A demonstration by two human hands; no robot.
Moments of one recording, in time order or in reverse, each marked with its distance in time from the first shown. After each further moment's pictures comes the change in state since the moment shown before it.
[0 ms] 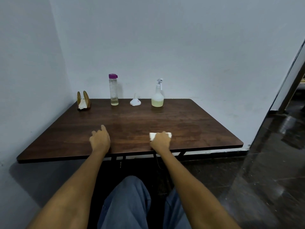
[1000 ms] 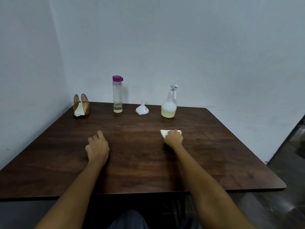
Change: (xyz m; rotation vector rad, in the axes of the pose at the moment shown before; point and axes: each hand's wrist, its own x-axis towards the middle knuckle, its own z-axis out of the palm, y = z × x) left_hand 0.112 0.011 0.045 -0.054 0.027 -0.091; right_hand 0.192 0.005 0.021 0.020 -0.094 0.051
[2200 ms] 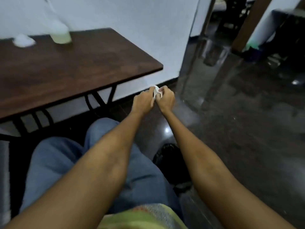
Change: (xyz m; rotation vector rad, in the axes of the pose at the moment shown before) left_hand -0.373 0.281 0.029 -0.370 -0.318 1.071; right_hand -0.276 0.308 0.020 0.493 0.537 0.461
